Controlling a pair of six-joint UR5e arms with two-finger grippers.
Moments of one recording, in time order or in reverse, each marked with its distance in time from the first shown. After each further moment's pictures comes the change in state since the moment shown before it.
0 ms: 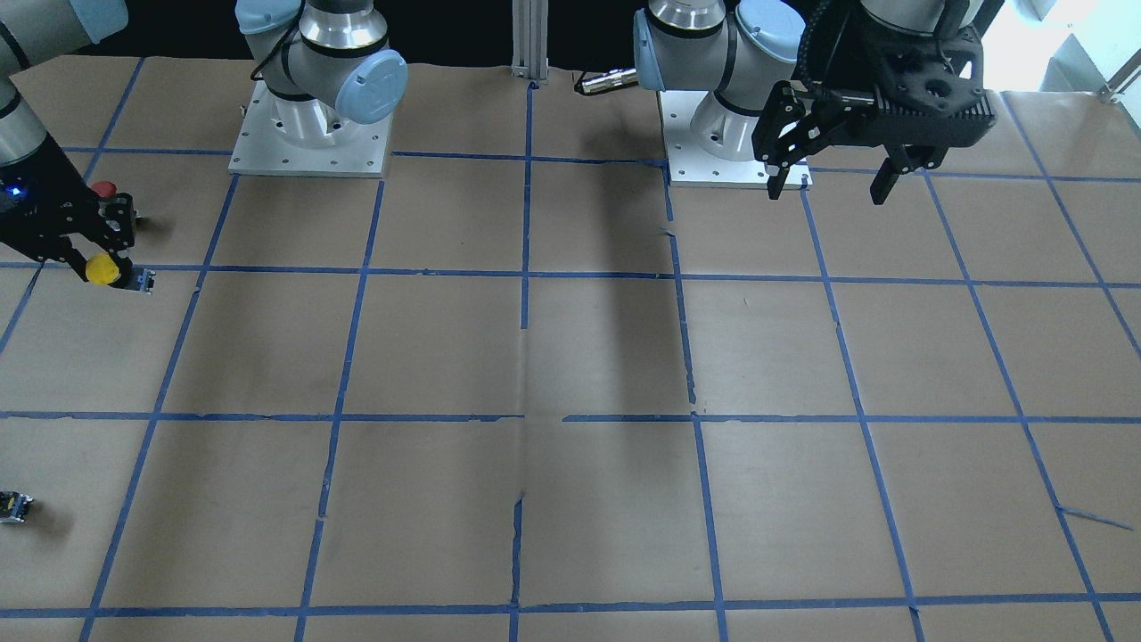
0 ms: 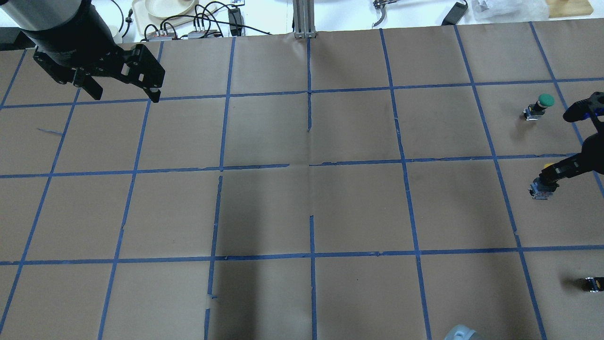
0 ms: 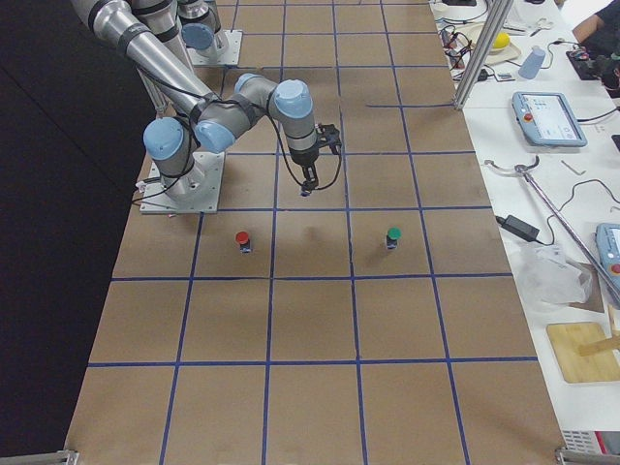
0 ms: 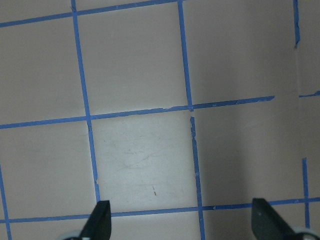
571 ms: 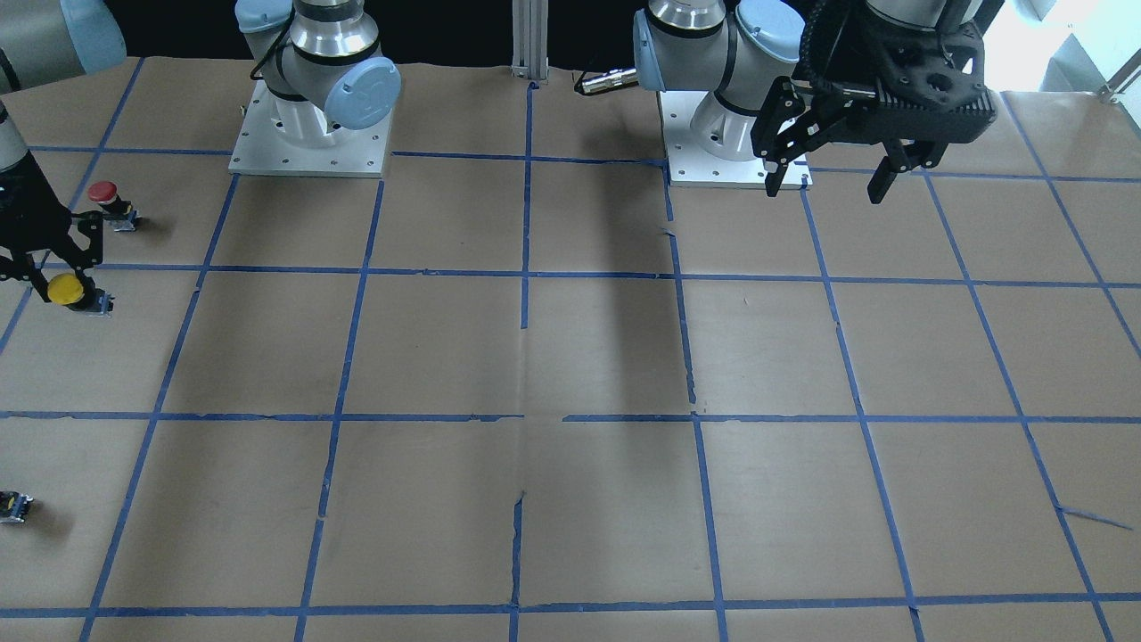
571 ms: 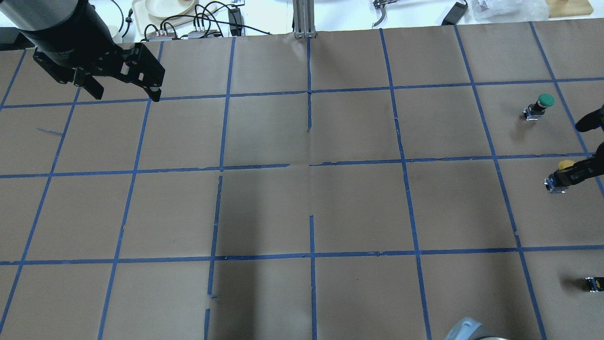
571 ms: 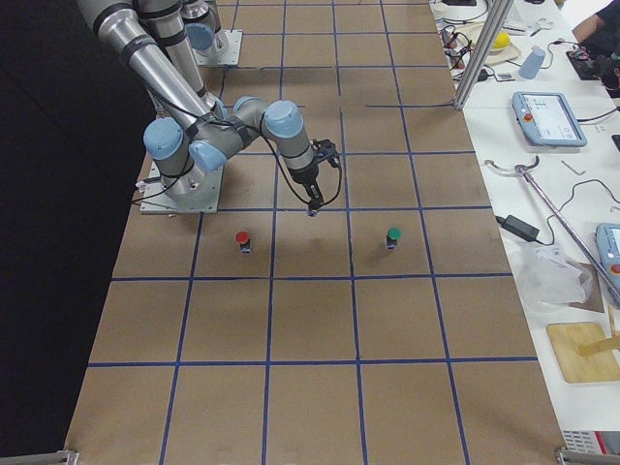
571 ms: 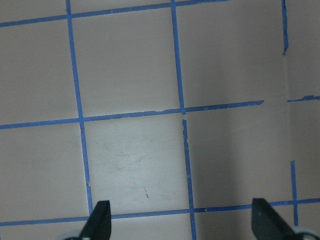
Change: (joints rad) left arm 0.006 0.005 -0.011 0.006 -0.012 0.019; right arm -0.099 0.079 0.055 -0.244 0.056 -0.190
